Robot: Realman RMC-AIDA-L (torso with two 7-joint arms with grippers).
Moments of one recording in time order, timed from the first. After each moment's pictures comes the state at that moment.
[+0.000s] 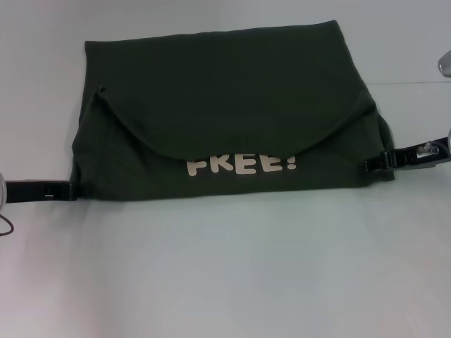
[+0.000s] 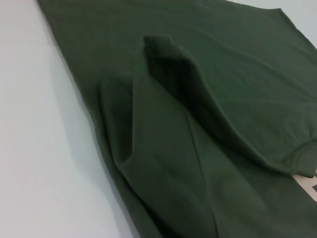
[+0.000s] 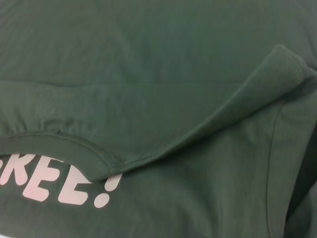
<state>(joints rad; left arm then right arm) -0.65 -1.92 0.79 0.41 2.15 1.00 -1.95 0.82 1.92 -0.79 -0.44 -2.48 -1.00 2.33</state>
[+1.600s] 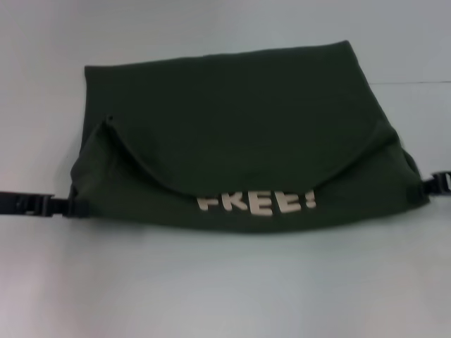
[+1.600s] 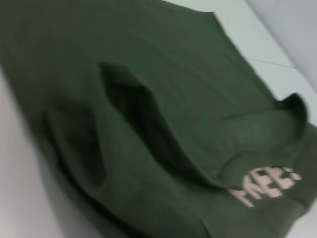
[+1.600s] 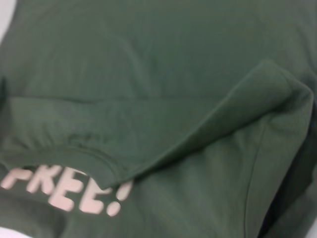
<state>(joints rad) -0.61 -1.82 0.75 0.49 2.15 1.46 -2.02 0.64 1.91 -0.65 -0.73 -2.49 -1.42 2.31</state>
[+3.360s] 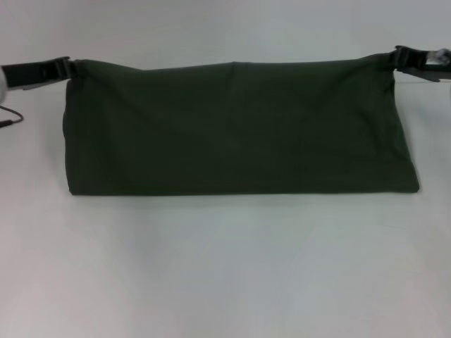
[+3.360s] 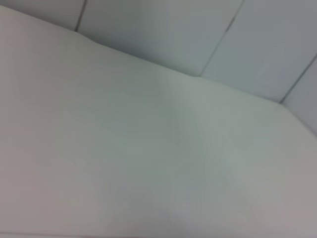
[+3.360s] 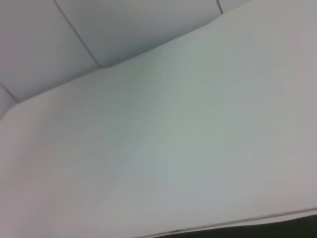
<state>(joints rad) -0.86 -1.92 0.40 0.46 2.29 0.93 -2.06 0.89 1.92 -0.50 -0.43 -2.30 -0.79 2.24</state>
